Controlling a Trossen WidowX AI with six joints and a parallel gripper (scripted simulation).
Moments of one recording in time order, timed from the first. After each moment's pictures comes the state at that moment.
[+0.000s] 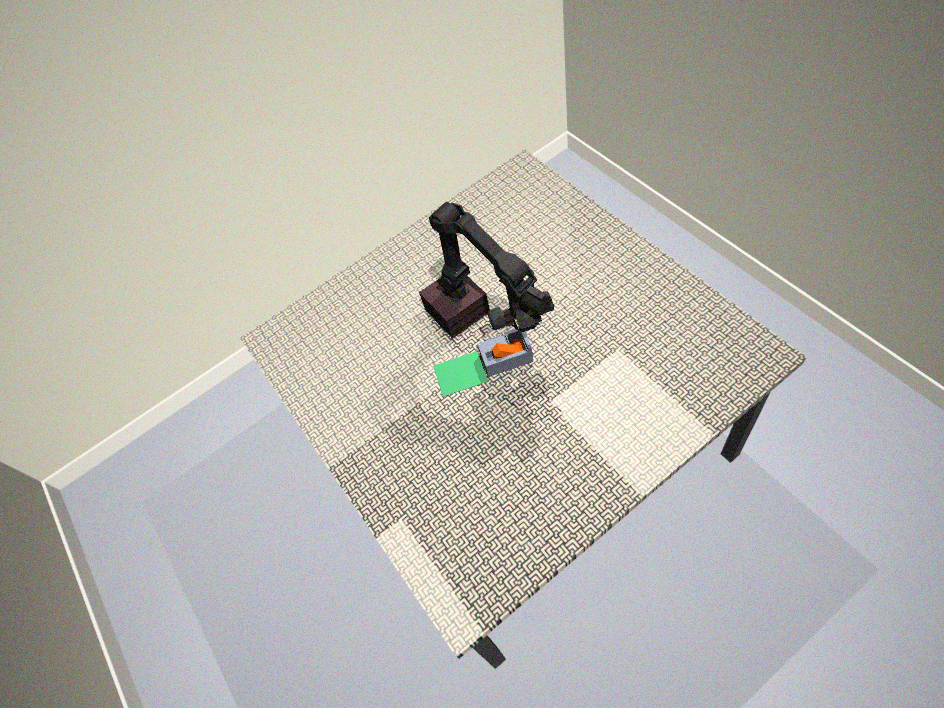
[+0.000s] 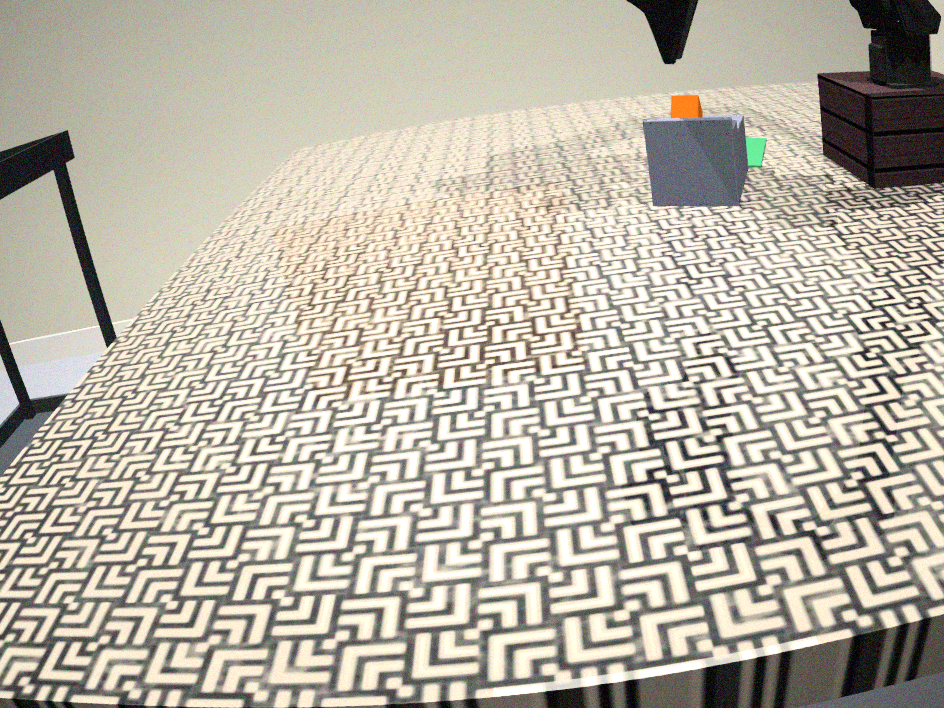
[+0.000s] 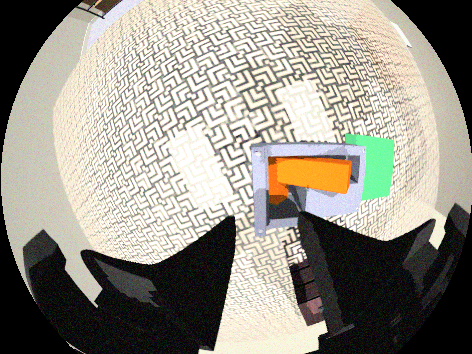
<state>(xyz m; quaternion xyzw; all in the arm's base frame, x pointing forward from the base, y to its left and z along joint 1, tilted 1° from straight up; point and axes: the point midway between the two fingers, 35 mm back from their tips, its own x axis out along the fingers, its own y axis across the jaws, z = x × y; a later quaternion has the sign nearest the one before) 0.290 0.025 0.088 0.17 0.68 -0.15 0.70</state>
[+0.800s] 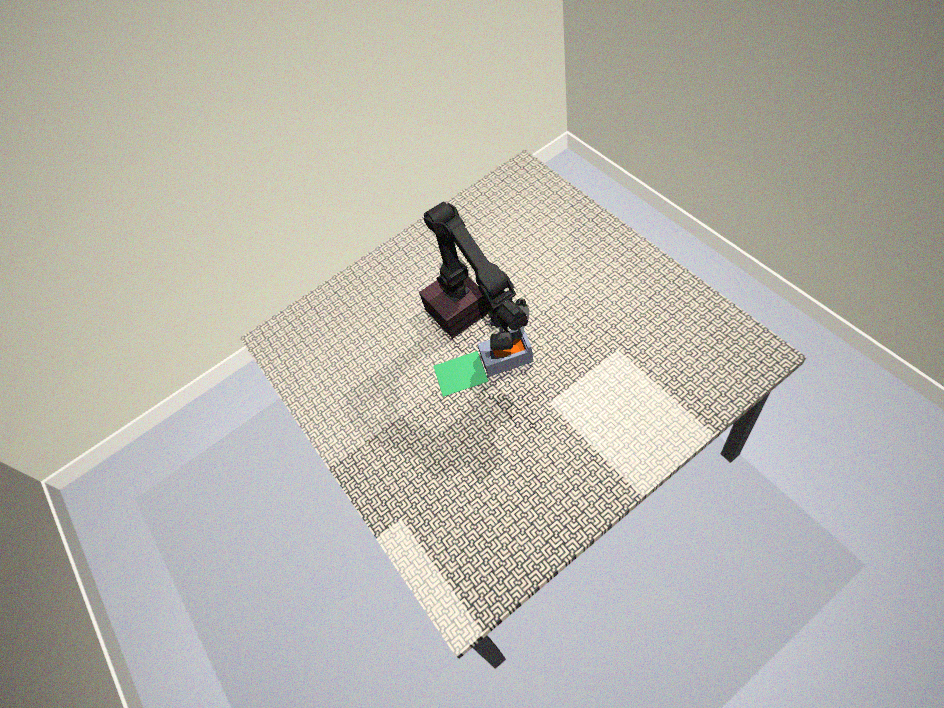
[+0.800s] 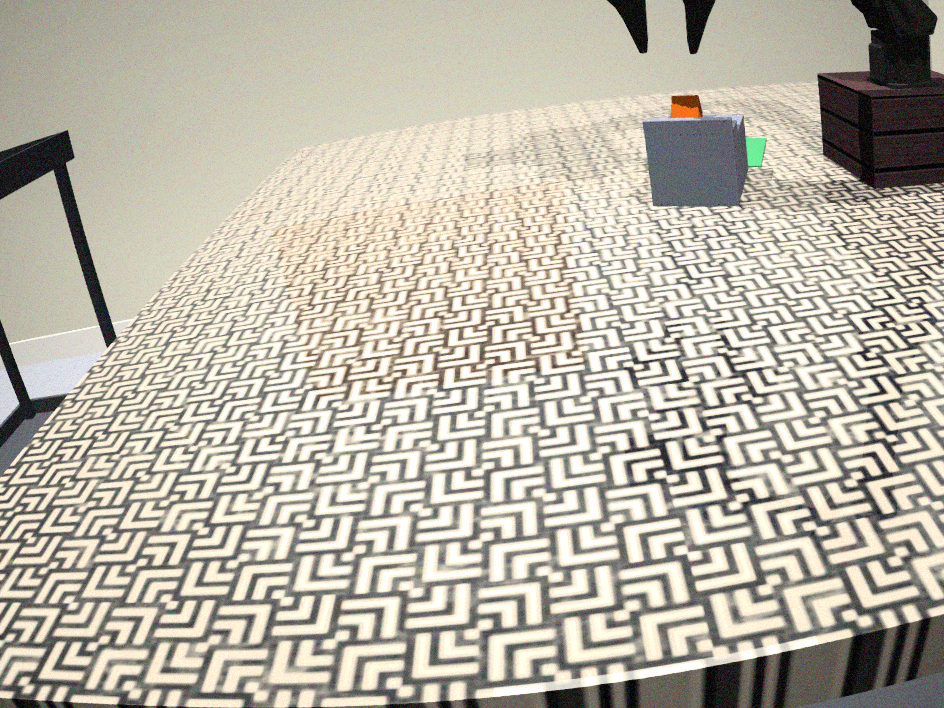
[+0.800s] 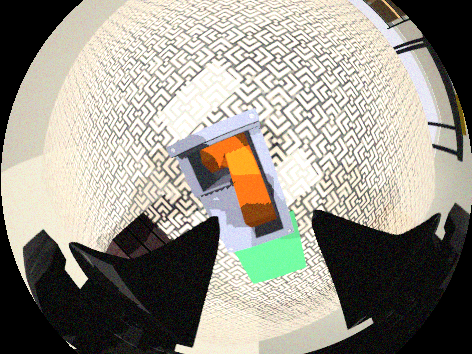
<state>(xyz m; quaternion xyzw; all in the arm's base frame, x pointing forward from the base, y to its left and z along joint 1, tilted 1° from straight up) 0.275 -0.038 0.087 -0.28 0.64 0.27 0.67</state>
